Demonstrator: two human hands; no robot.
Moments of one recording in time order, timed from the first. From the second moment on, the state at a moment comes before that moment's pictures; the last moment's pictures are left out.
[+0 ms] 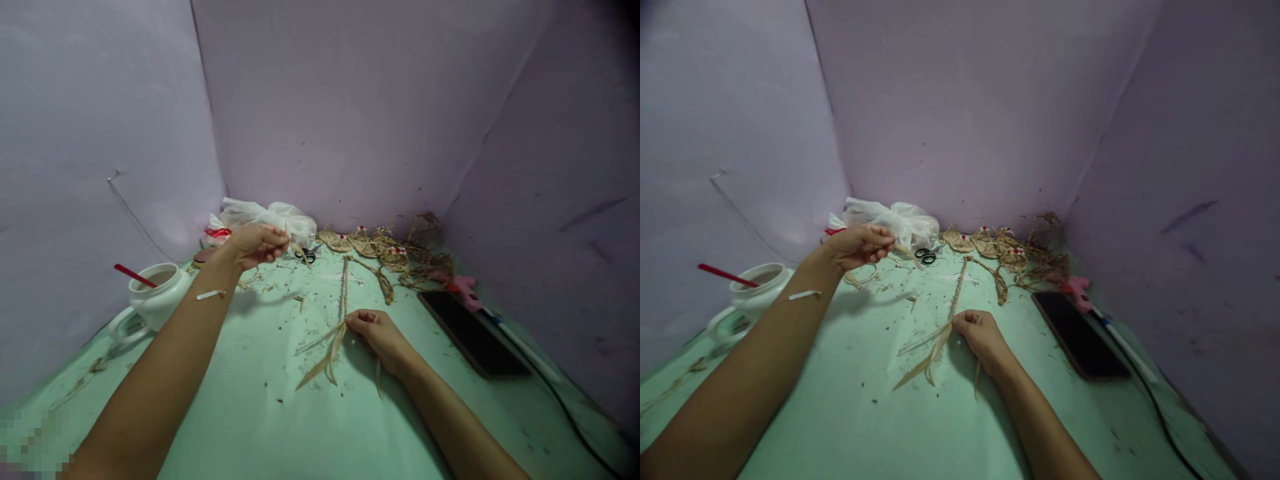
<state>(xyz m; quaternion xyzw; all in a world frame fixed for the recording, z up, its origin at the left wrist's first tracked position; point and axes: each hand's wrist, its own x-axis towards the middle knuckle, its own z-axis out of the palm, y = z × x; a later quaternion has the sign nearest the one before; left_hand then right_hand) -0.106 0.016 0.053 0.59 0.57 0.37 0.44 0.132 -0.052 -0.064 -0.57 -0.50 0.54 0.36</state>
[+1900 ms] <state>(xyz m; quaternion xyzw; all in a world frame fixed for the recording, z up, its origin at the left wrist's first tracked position) -0.018 -0.014 -0.032 0.61 0.55 0.08 0.57 0.134 -0.048 -0.067 -0.54 -0.50 0.55 0.38</state>
